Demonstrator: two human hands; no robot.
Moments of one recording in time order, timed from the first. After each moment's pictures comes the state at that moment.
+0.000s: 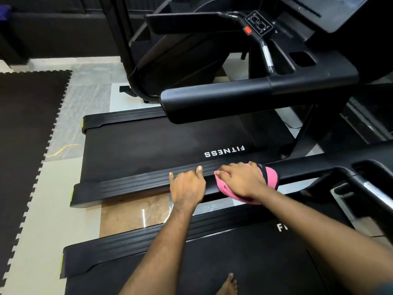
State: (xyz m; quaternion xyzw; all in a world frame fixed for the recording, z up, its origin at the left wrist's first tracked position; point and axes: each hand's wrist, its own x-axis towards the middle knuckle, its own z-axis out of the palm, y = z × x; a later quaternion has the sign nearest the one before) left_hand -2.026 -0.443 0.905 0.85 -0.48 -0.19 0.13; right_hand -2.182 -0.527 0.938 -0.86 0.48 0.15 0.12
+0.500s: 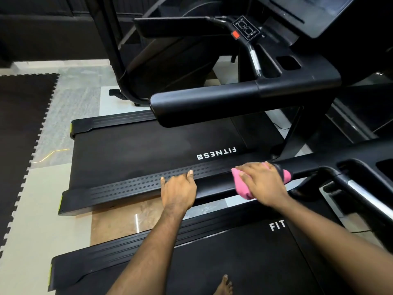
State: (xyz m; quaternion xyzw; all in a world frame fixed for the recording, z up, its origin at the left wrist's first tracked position) left_hand -2.025 -0.442 0.909 0.84 -0.49 -0.20 0.13; right_hand -2.272 -0.540 0.928 -0.87 0.50 0.00 0.07
